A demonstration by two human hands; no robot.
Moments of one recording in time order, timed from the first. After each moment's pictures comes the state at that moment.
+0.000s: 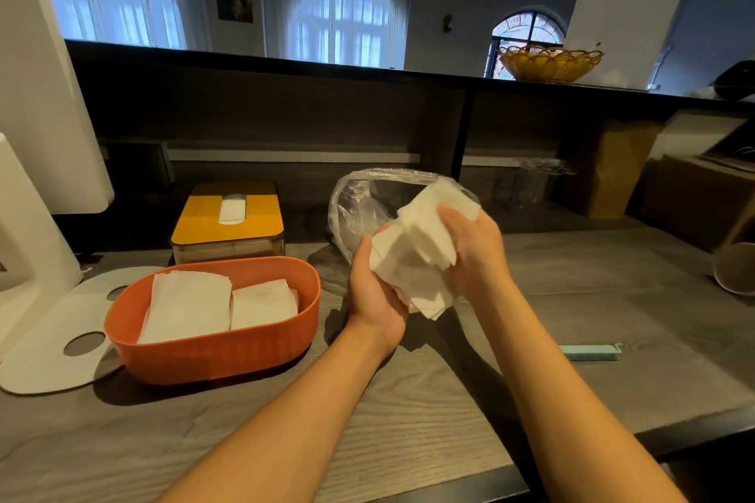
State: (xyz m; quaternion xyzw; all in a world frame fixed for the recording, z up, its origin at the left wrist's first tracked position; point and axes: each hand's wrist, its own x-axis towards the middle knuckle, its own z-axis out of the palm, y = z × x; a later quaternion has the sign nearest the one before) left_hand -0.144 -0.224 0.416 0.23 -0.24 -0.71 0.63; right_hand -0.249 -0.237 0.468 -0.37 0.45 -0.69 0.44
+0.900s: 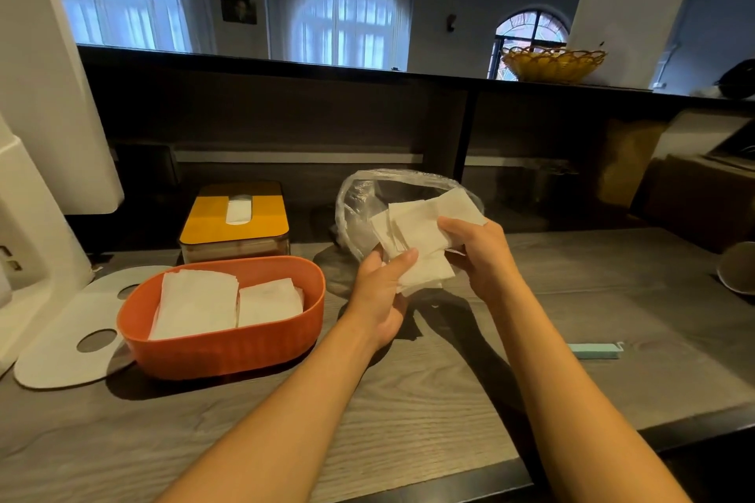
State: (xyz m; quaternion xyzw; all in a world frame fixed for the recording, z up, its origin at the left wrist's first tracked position) left_hand -0.133 -0.223 0.421 0.26 -0.31 -0.71 0.57; right_hand -0.267 -0.245 0.464 -0.42 0.51 -0.62 0.43
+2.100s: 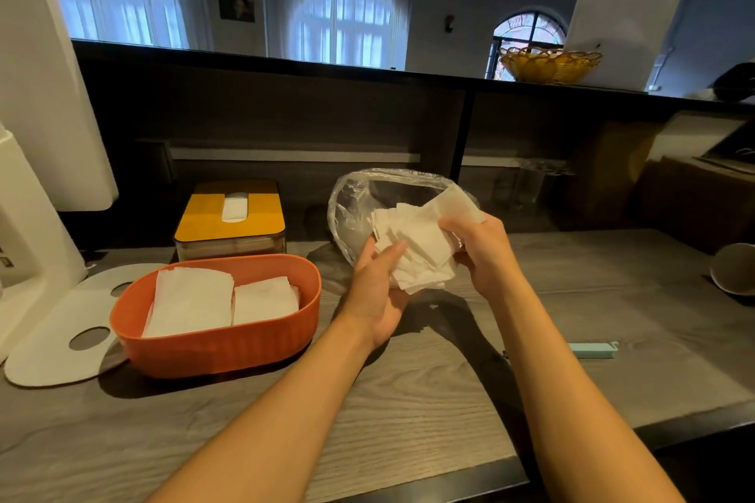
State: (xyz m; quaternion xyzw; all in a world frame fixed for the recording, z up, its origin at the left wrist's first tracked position) left_hand -0.129 -0.215 0.428 0.22 -0.32 -0.72 0.57; right_hand -0.270 -0.245 0.466 -0.46 0.52 -0.61 0.39
